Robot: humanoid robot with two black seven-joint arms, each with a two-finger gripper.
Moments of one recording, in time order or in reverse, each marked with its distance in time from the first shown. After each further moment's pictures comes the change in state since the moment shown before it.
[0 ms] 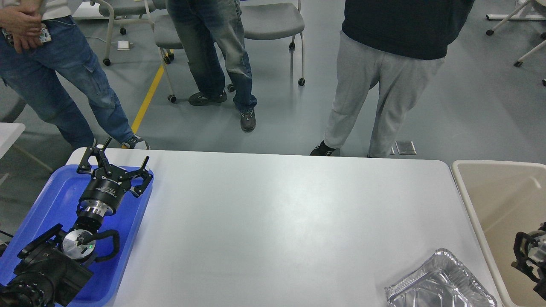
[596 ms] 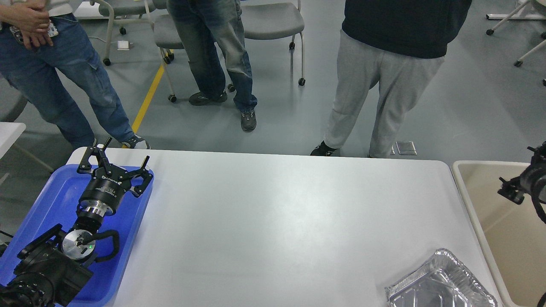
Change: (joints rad) left arm 0.000 0.000 0.000 0.000 0.000 0.000 0.001; right arm 0.126 -0.190 0.127 0.283 -0.036 0.201 0.006
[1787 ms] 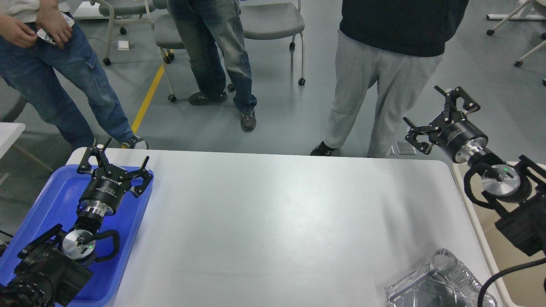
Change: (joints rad) left arm 0.000 0.000 0.000 0.000 0.000 0.000 0.000; right arm -0.008 0.179 0.272 0.228 -0.148 0.367 0.145
